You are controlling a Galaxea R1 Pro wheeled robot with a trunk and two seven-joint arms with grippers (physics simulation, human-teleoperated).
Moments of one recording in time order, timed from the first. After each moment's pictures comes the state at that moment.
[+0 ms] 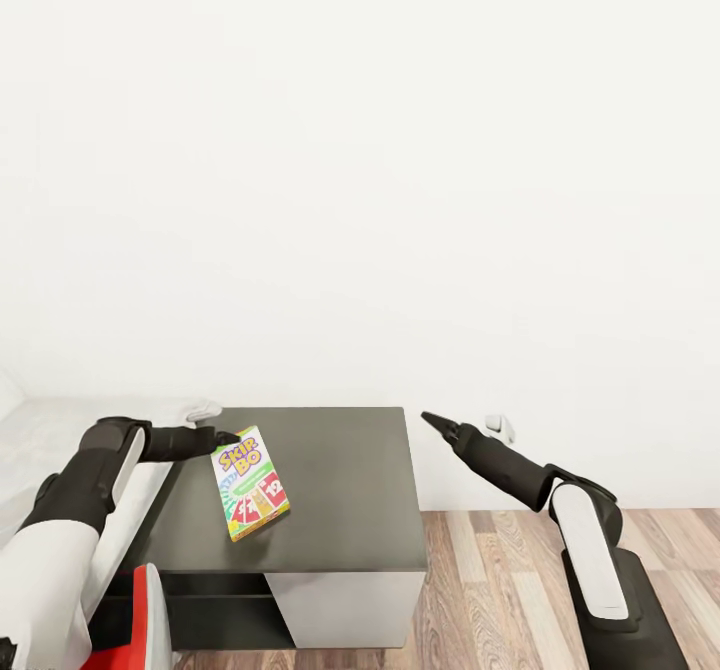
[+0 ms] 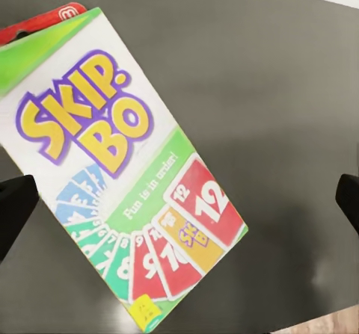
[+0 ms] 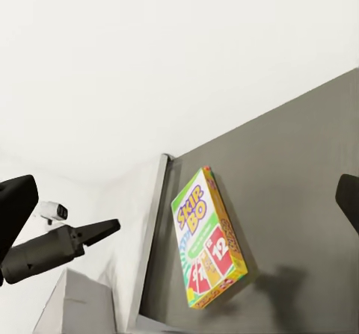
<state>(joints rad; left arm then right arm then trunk) -0.76 0.23 0.17 -0.88 -0.05 0.90 -0.63 -0.36 0.04 -0.16 -1.56 -0.81 0.90 0.23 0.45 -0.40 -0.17</state>
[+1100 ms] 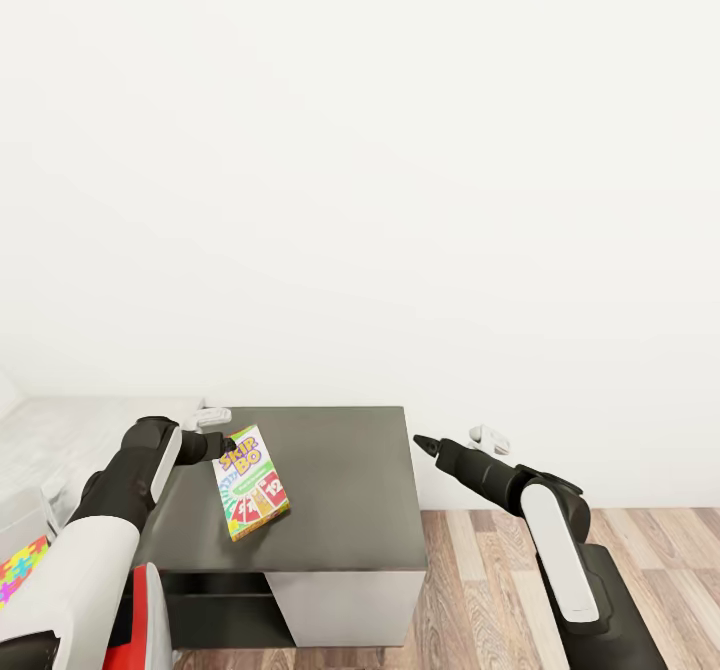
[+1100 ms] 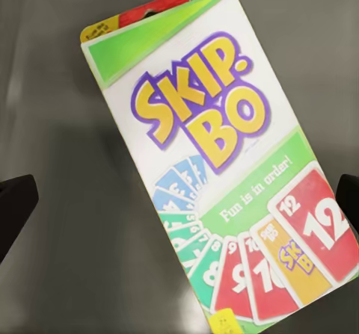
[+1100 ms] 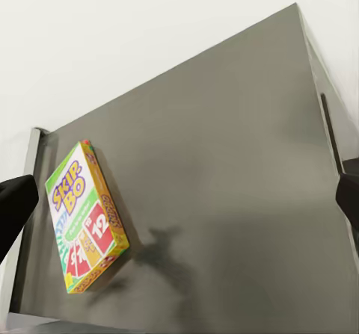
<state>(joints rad) -0.77 0.11 0.18 -0.86 -0.05 0.91 -0.14 -0.36 0.04 -0.02 -1.57 -0.71 0.87 -0.12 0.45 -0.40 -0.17</state>
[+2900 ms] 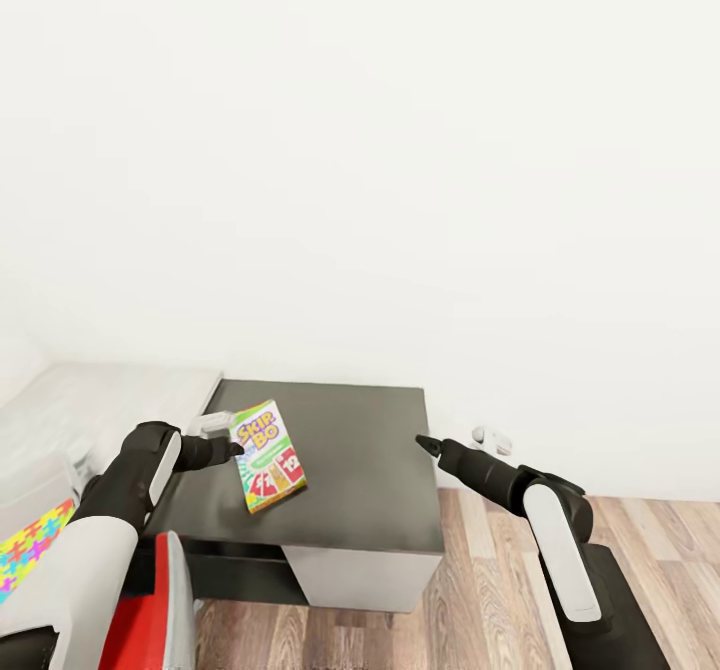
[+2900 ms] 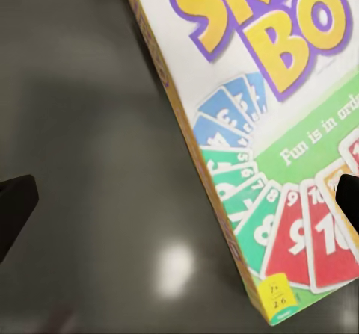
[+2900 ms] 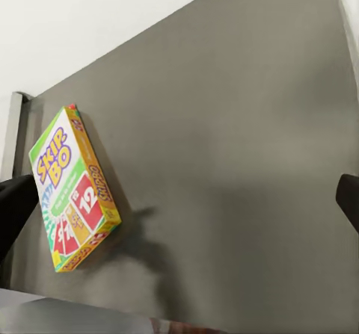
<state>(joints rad) -0.78 0.12 0.18 -0.81 -0.02 0.89 -0.23 -0.36 0.04 -0.03 -1.57 -0.72 0.87 -0.11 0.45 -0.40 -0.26</state>
